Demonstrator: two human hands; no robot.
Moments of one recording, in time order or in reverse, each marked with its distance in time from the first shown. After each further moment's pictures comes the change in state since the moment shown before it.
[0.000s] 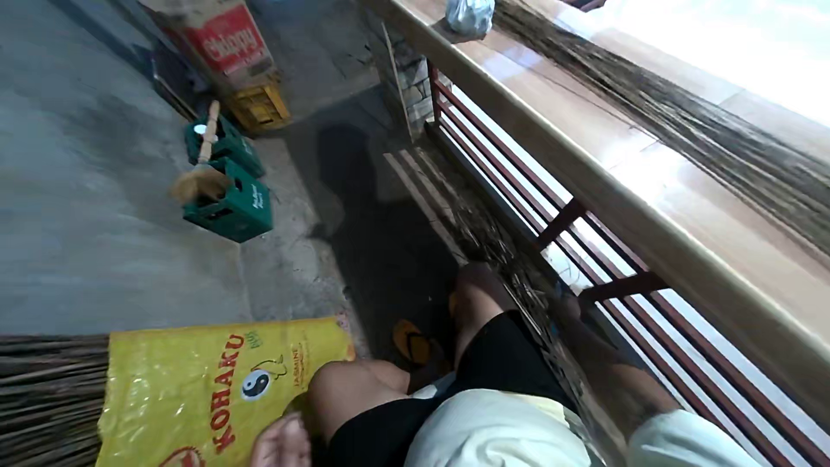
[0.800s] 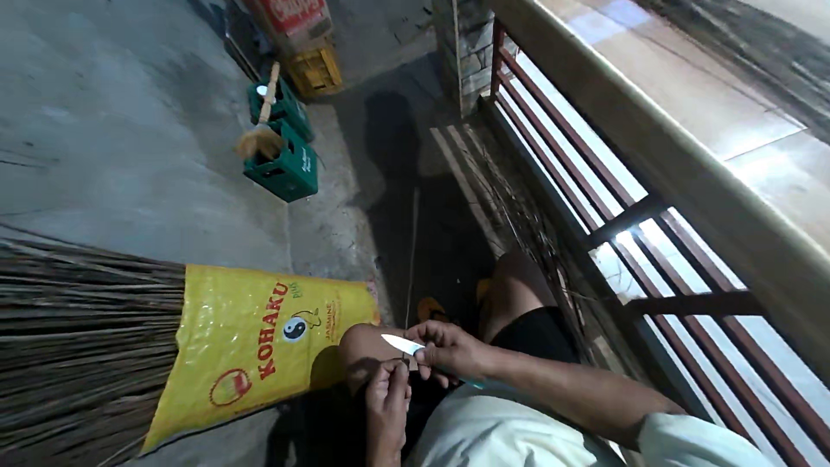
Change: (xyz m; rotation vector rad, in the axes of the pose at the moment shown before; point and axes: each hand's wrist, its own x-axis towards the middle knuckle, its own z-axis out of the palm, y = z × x) left_hand -0.033 -0.040 0.090 -0.260 -0.044 -0.229; right_hand -0.288 -0.163 0.083 0.365 -1.547 -0.624
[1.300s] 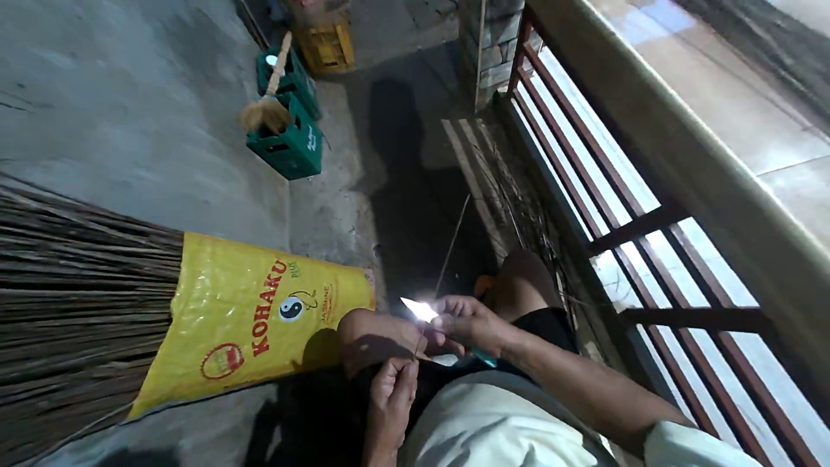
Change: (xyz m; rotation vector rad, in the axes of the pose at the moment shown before) left_hand -0.011 -0.006 -0.010 -0.037 -0.085 -0.047; right_hand 0.001 -0.015 -0.017 0.093 0.086 -0.015
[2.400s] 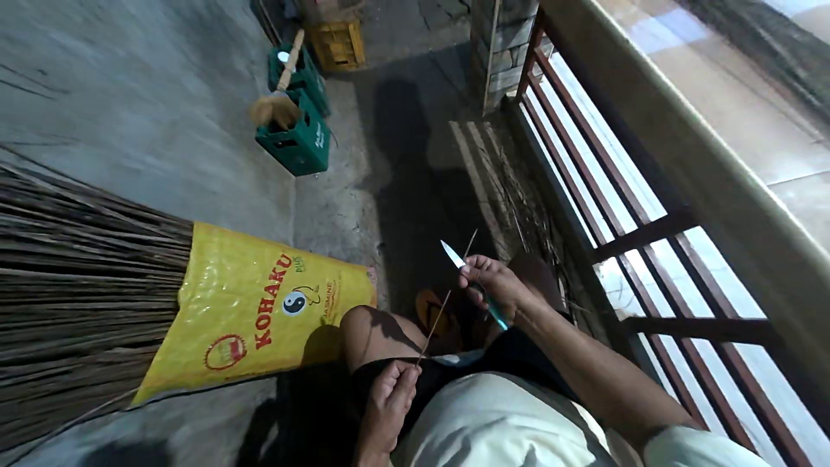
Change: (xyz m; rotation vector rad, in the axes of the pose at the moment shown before) left_hand -0.003 -0.002 -0.021 -0.018 -0.135 -0.145; right_hand 0.018 -0.033 -0.044 0.107 0.329 0.019
